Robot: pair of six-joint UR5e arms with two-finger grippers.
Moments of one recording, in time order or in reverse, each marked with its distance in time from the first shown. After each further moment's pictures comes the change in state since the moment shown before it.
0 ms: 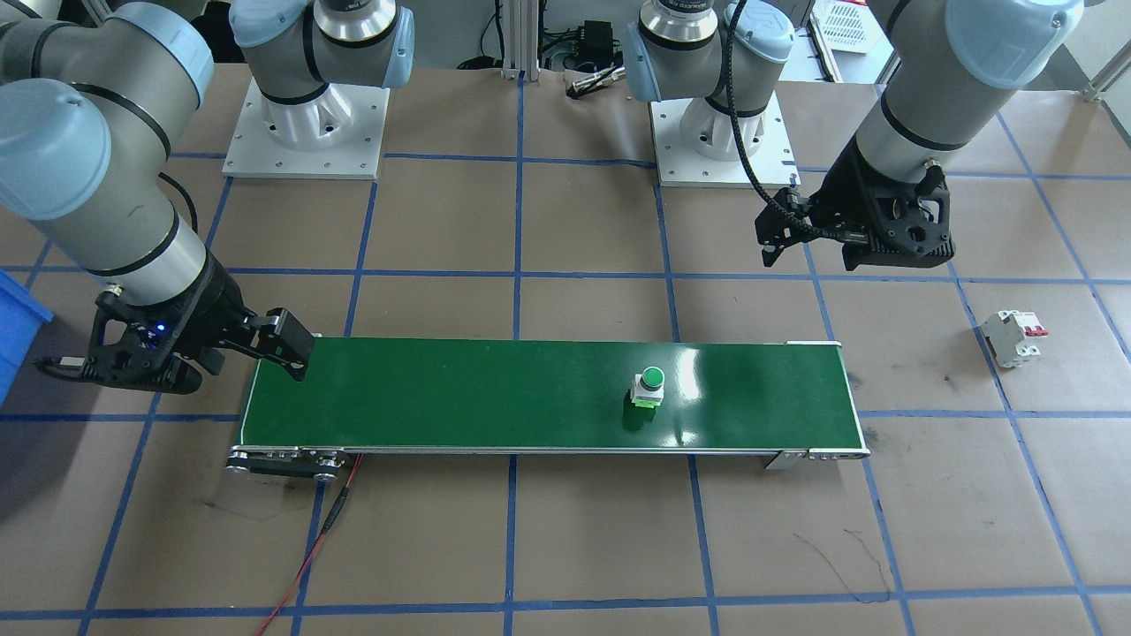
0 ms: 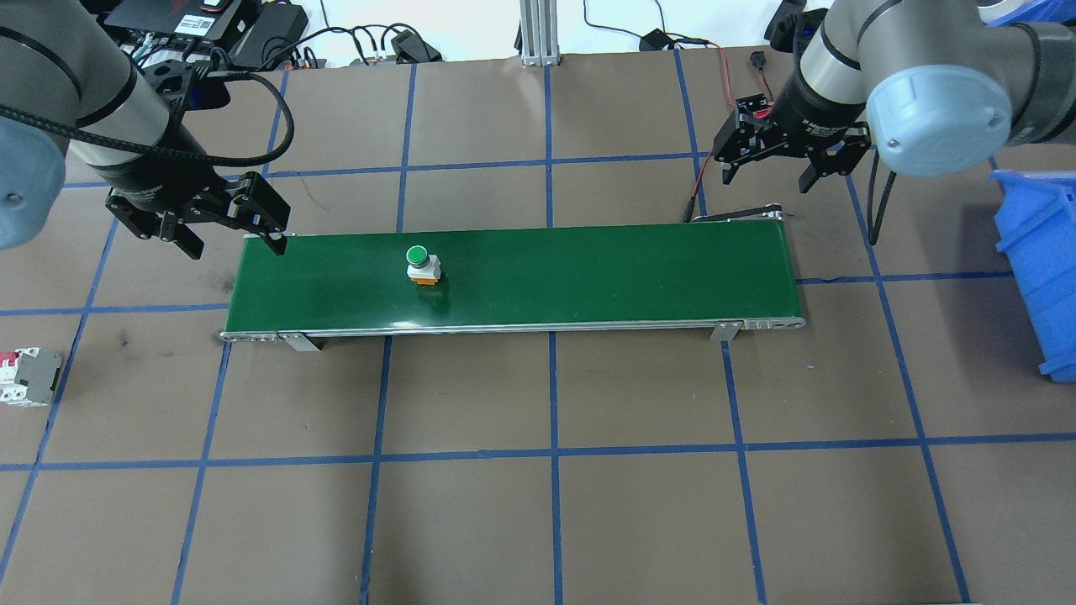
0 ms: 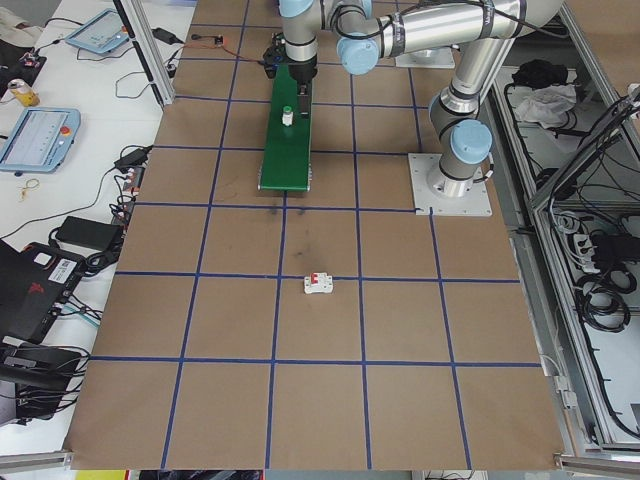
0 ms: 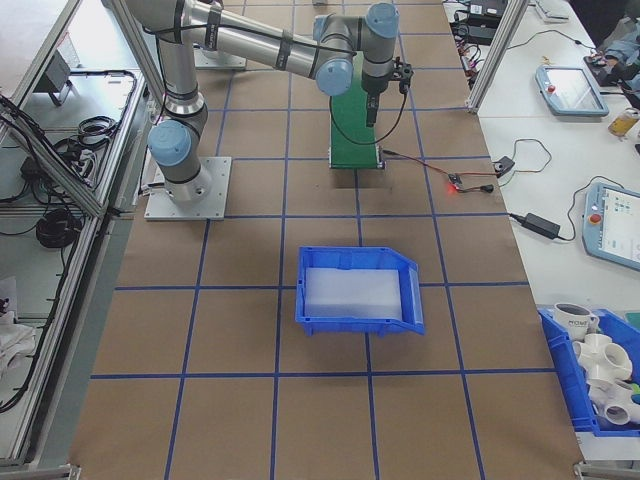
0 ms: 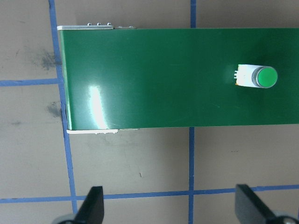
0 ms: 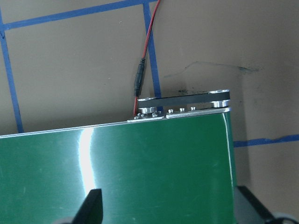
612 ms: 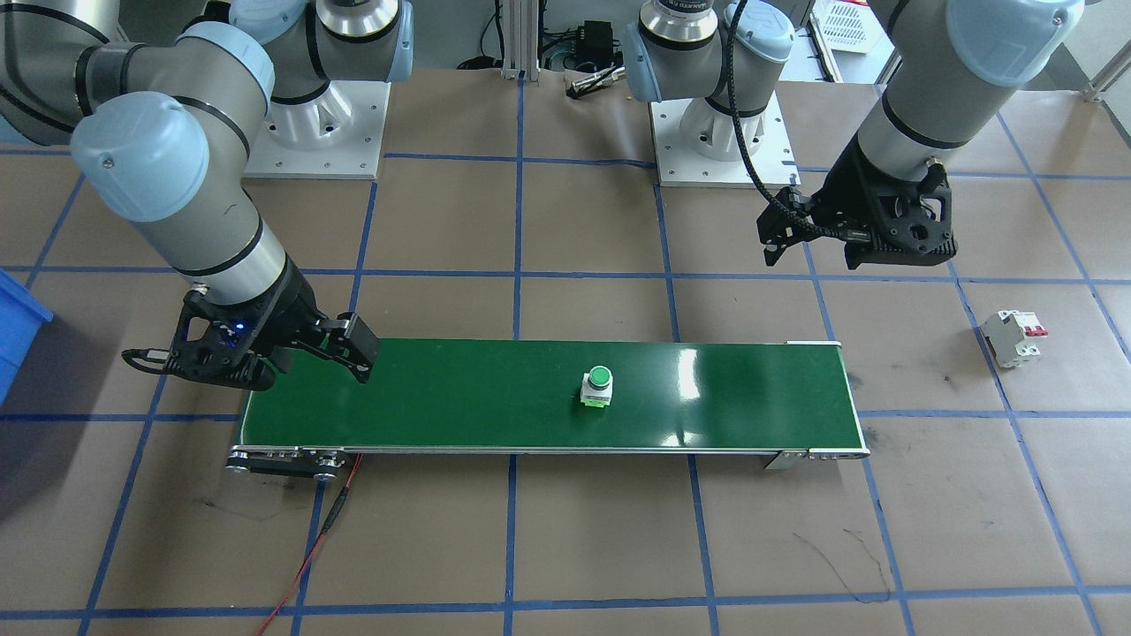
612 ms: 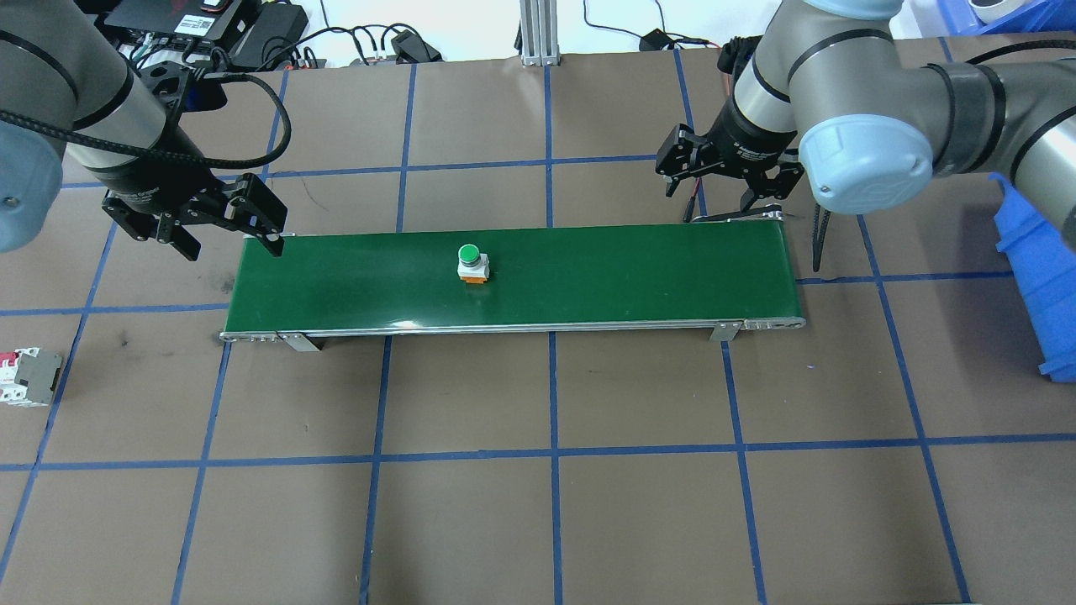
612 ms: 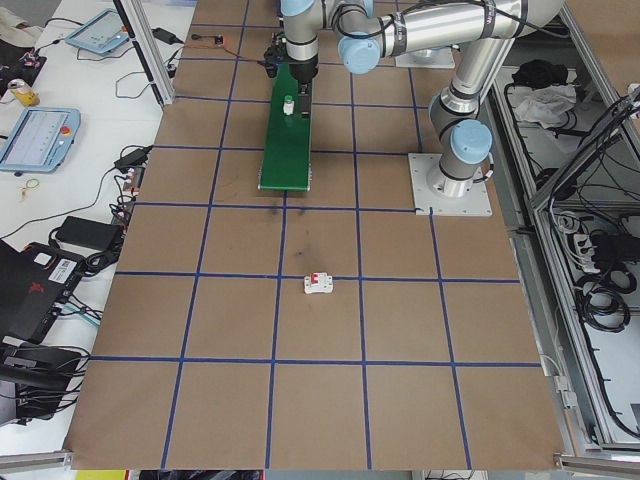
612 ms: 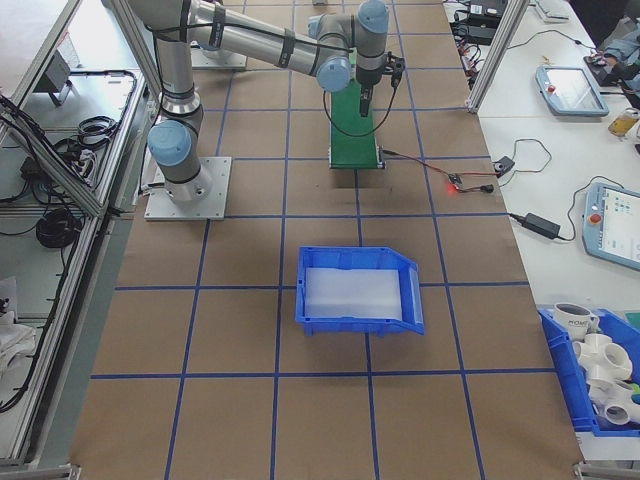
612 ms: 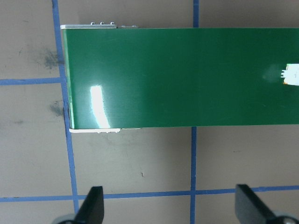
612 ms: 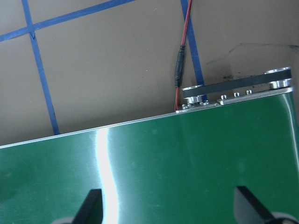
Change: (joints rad) left arm 0.005 0.004 -0.006 0.004 0.003 0.000; right arm 0.094 0.009 0.045 -0.091 0.032 0.176
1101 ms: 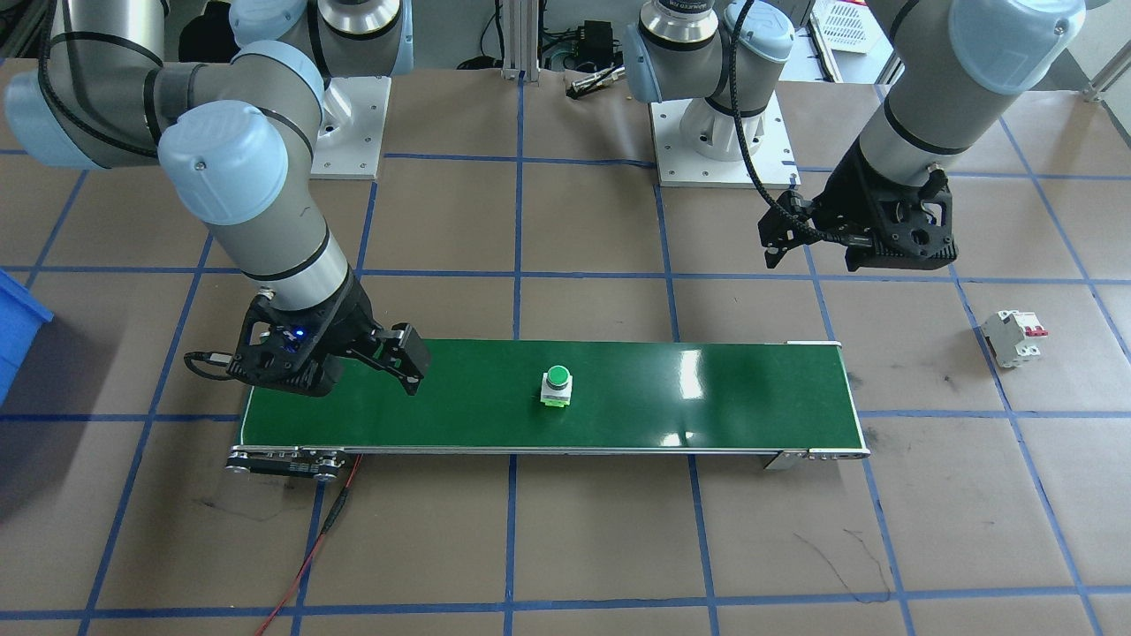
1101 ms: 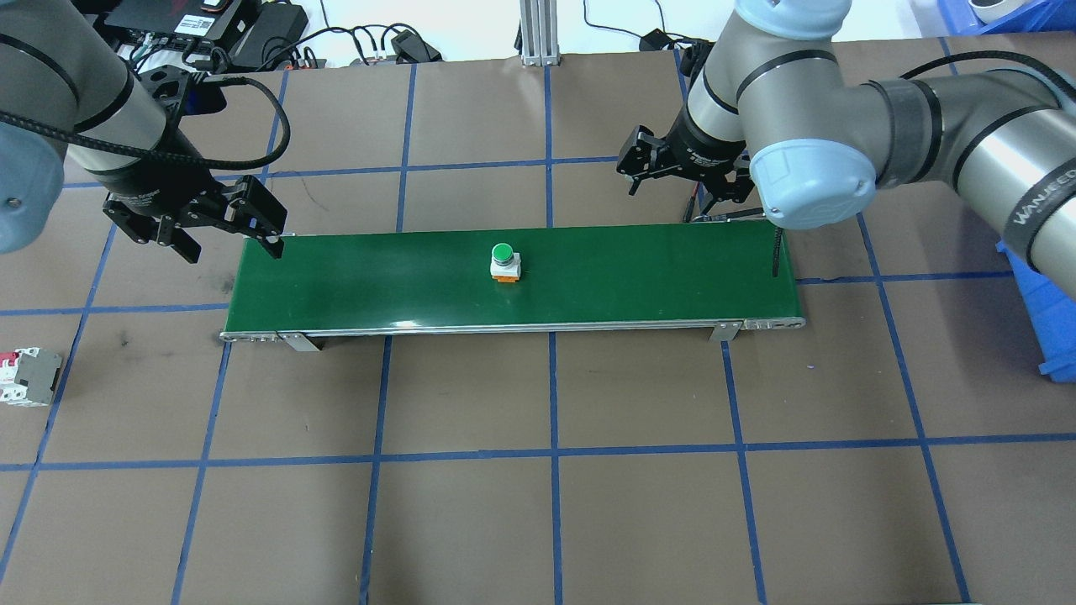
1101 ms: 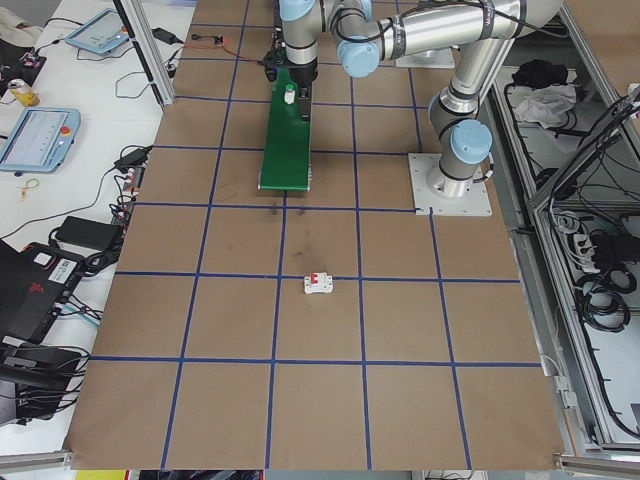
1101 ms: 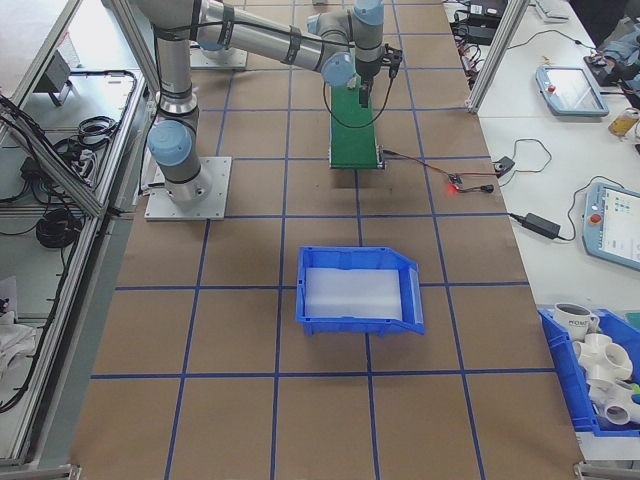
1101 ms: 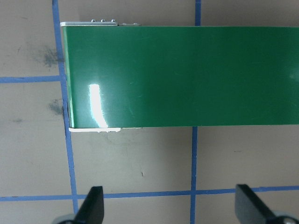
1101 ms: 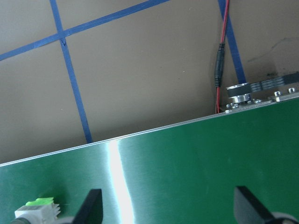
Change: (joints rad) left arm 0.006 -0.003 -0.006 0.002 -0.003 0.000; right arm 0.087 0.038 0.000 -0.099 0.000 0.135
